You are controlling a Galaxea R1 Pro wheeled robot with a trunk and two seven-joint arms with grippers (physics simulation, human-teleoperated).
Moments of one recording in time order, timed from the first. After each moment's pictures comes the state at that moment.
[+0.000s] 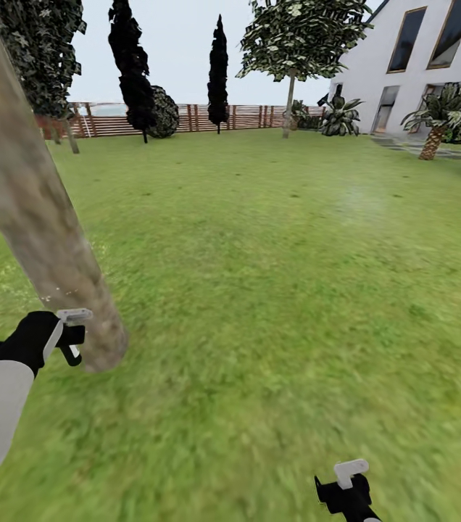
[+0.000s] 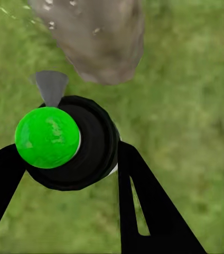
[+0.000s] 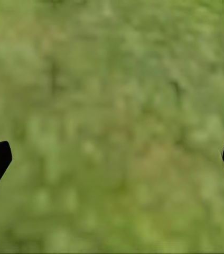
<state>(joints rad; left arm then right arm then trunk) -1.04 0.31 0.20 -0.50 -0.16 0.72 -0.06 -0.50 -0.06 0.12 -0.03 0.08 -0.39 -0.08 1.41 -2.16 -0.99</state>
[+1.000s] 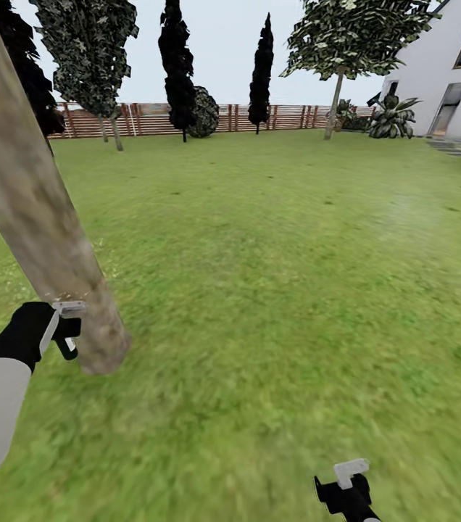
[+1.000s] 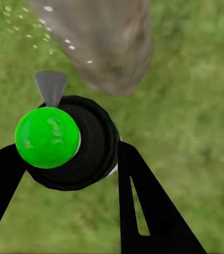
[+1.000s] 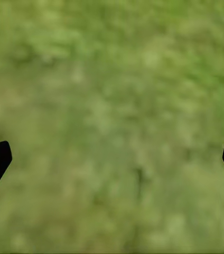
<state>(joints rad) -1.03 0.31 0.20 -0.62 -0.16 0.82 -0.05 -0.50 -0.06 0.12 -0.03 0.08 -0.39 -0.08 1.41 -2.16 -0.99</state>
